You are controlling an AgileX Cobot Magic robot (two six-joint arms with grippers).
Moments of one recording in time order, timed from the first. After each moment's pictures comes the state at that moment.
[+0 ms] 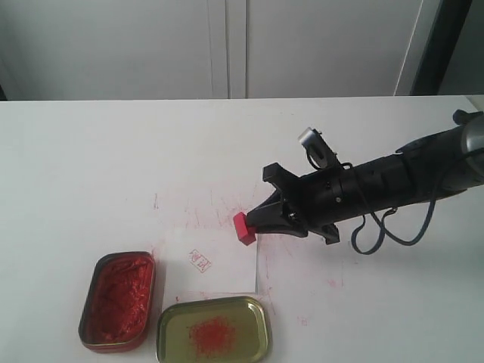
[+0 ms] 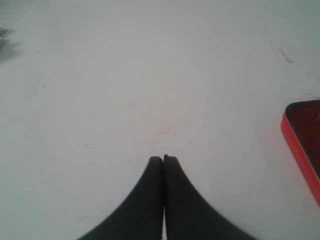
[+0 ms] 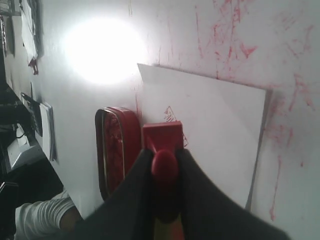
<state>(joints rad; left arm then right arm) 0.01 0.00 0.02 -0.05 0.45 0.08 0.24 1.96 -0.97 1.48 0.88 -0.93</state>
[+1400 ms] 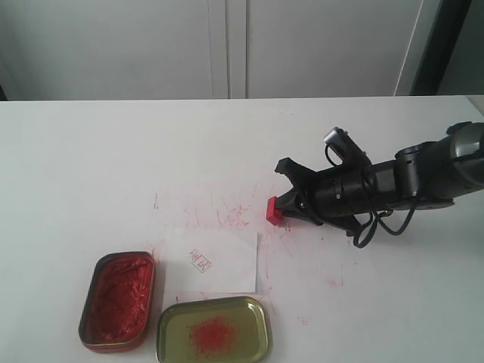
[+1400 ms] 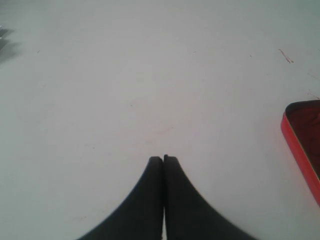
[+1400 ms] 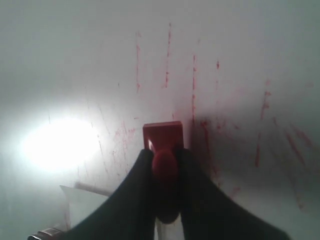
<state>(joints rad) 0.01 0.00 0.02 -0.05 0.45 0.08 0.24 2.01 -0.97 1.74 0.54 -1.05</state>
